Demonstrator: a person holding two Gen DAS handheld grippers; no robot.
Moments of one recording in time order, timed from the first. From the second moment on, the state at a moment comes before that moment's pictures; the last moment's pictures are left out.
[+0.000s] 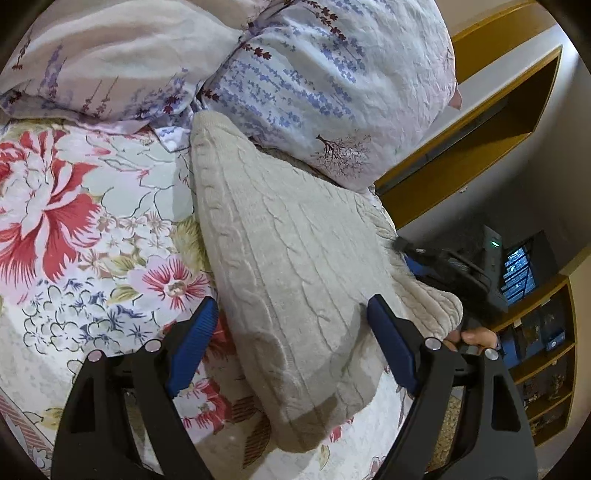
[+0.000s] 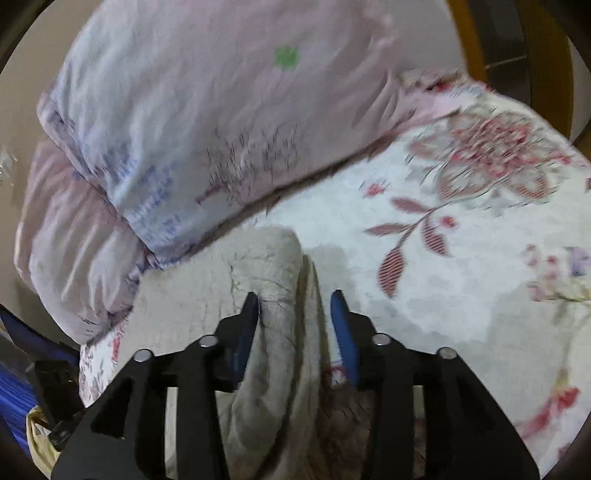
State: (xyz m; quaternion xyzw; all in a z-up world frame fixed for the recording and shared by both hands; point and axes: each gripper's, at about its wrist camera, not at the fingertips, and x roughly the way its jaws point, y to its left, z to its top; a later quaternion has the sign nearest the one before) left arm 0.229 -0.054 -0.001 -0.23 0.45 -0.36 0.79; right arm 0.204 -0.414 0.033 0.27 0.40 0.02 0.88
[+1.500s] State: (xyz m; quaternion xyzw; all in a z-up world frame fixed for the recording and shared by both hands) left arm 0.195 -0.027 0.012 -0.23 0.47 -0.33 0.78; right arm 0.143 -0.430 0.041 0.32 0.40 0.10 0.85
